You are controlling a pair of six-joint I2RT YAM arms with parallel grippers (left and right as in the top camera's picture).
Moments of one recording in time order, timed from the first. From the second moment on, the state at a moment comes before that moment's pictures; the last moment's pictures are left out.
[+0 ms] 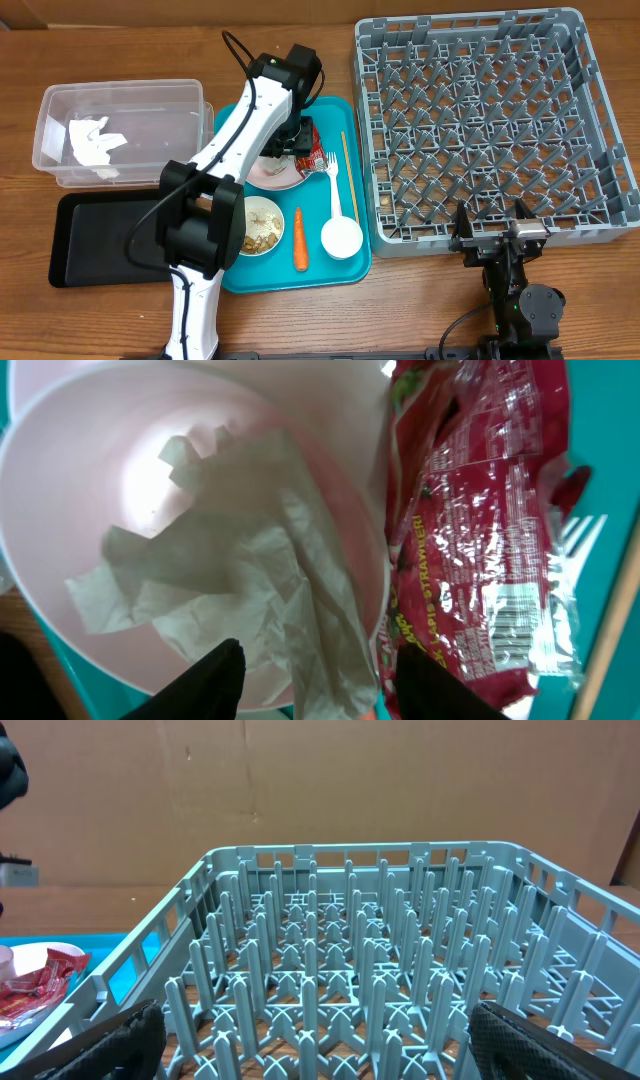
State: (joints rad) left arm -0.39 2.22 1.93 -1.29 -0.07 -0.42; right arm 0.01 0.01 0.02 -0.03 -0.04 0.02
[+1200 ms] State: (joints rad) left arm -0.39 2.23 2.13 -1.44 -0.16 -0.34; right arm 0.01 0.01 0.02 -0.03 -0.04 0.02
